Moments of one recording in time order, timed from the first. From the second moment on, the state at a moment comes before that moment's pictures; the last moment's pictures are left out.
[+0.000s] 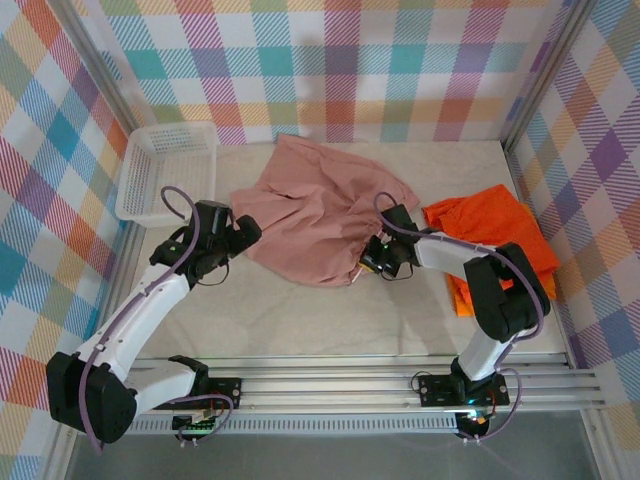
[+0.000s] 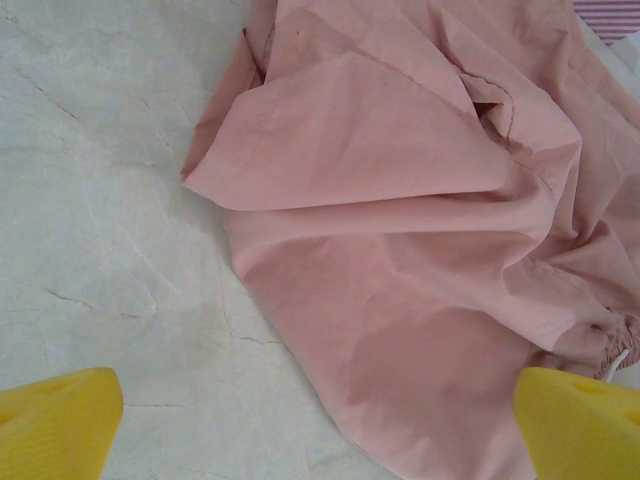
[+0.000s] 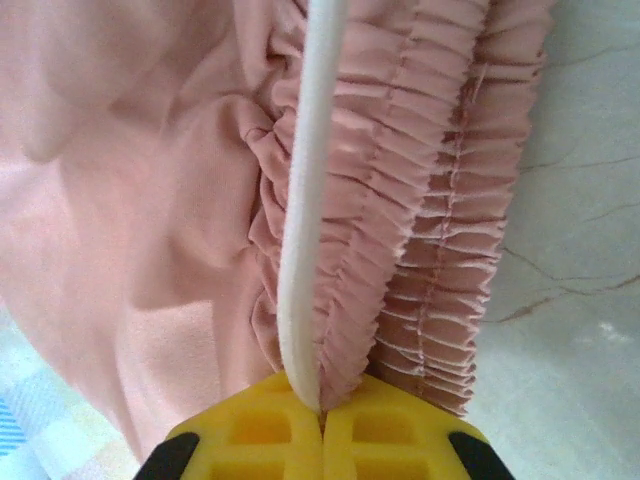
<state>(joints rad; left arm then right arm) -0.33 1.12 0.94 -0.65 -0.13 -0.85 0.45 1.69 0.94 -0.32 -0.35 0.93</state>
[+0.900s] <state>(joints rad) -0.31 1.19 0.72 -0.52 0.04 -1.00 0.43 1.44 1.37 -0.57 -0.44 1.09</state>
